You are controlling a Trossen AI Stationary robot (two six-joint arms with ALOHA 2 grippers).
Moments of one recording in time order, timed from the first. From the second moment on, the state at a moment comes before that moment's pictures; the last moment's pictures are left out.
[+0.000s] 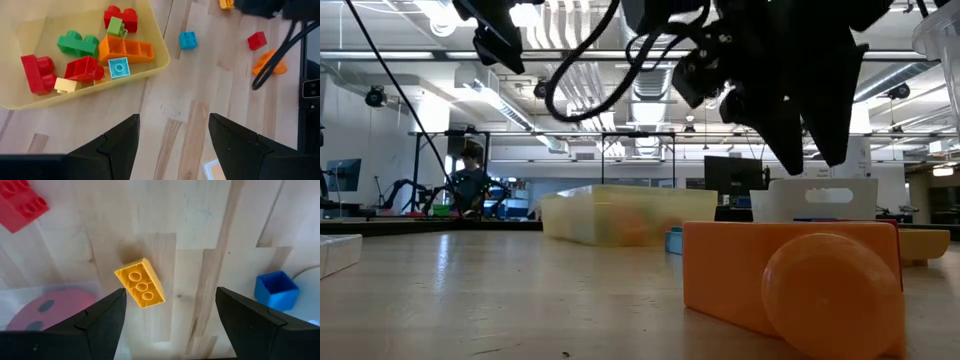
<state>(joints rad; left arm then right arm) 0.07 1.21 1.20 -1.00 0.10 -0.24 0.26 2.16 1.83 -1.53 -0.08 0.30</state>
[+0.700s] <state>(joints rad) 0.07 1.21 1.20 -1.01 0.10 -0.23 0.31 2.25 1.82 -1.50 -0.12 0.25</state>
